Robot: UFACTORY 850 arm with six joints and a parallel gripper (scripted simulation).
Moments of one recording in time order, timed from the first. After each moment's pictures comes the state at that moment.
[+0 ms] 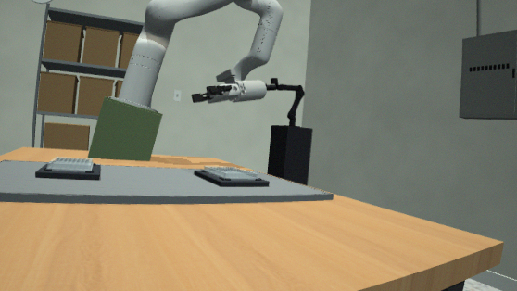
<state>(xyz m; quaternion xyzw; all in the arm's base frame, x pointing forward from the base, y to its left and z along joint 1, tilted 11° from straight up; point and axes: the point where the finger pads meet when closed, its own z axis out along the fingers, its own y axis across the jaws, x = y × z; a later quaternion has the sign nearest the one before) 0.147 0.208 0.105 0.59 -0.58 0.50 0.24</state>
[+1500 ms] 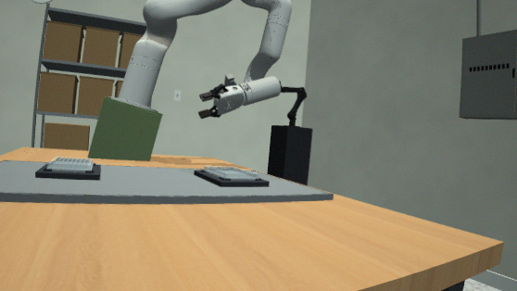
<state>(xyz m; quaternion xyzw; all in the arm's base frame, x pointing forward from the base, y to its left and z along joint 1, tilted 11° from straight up) 0.153 0.221 0.065 0.35 -0.81 0.43 0.20</state>
